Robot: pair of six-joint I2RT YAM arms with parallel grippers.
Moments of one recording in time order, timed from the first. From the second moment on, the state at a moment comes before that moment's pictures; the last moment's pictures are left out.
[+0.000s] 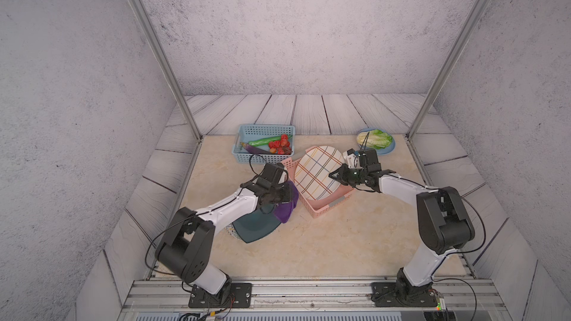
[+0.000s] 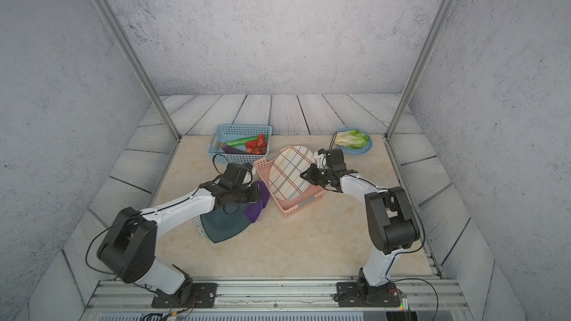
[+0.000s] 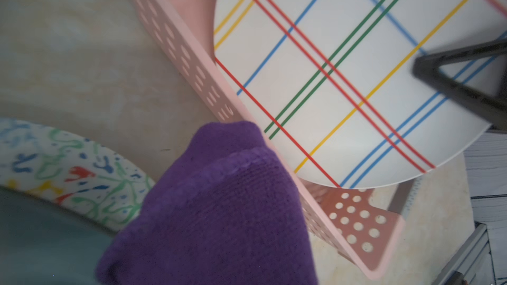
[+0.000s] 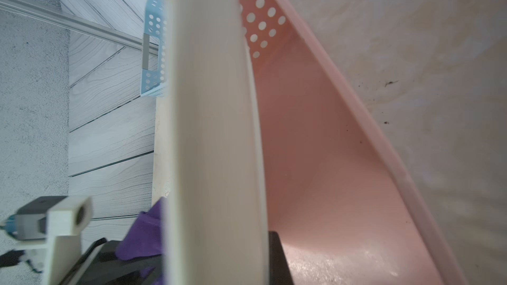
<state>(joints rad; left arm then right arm) -0.56 1.45 0.95 -0.31 0.19 -0.53 0.28 1.70 1.06 -0.09 -0.59 0.65</state>
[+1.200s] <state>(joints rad) -0.69 1.23 1.07 -0.30 0.05 -0.57 0.55 1.21 0.91 0.11 -0.45 1.06</state>
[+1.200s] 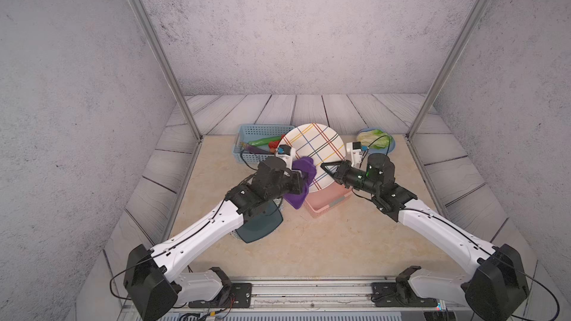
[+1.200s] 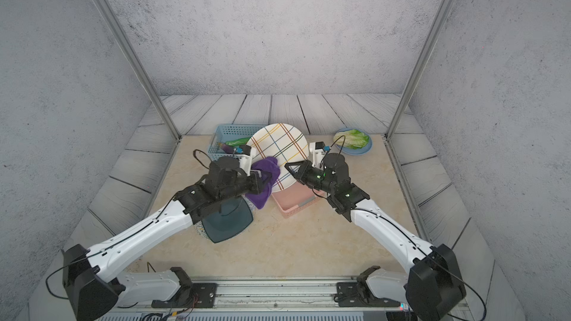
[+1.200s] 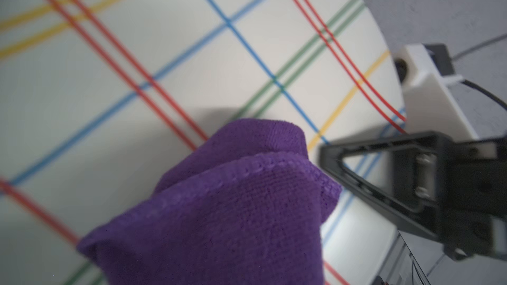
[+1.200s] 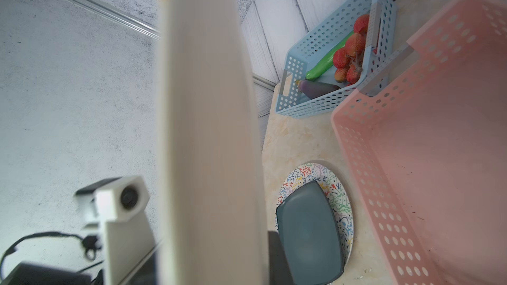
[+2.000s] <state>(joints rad) -0.63 1.14 1.04 -0.37 0.20 -0.41 0.63 1.16 0.91 0.04 -0.48 0.96</state>
